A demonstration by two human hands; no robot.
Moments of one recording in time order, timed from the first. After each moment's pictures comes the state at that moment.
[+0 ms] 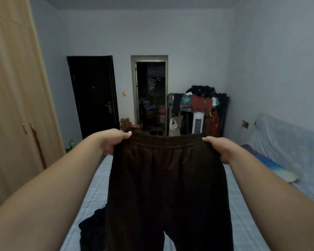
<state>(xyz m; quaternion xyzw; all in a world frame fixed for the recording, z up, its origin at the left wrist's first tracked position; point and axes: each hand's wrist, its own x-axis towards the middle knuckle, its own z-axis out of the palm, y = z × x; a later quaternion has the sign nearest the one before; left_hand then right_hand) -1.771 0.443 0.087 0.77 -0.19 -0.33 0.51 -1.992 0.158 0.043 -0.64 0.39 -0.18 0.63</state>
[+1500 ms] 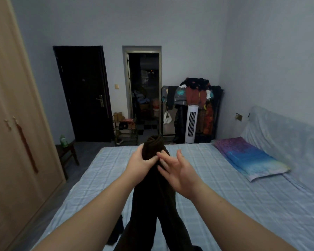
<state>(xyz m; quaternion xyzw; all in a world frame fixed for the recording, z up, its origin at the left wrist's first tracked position) -1.835 0.370 -0.033 0.71 -0.35 -0.10 0.61 -1.936 0.243 -0.072 -0.51 0.09 -0.17 0.84</state>
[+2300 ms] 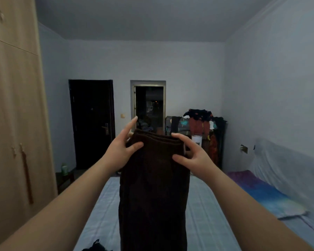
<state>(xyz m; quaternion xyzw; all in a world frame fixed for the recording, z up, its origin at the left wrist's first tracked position) -1.776 0.407 0.106 0.64 -0.50 0.00 0.59 -1.946 0.205 0.080 -0.80 -0.05 -0.31 0.51</state>
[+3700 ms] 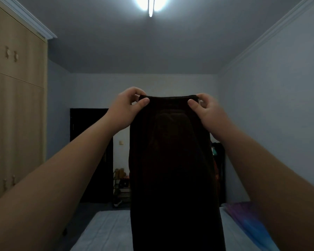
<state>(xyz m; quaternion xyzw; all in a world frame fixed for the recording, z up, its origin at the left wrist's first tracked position) -1.781 0.395 0.301 0.59 -0.55 0.25 0.53 -1.951 0.185 0.283 -0.78 0.00 -0.54 0.33</state>
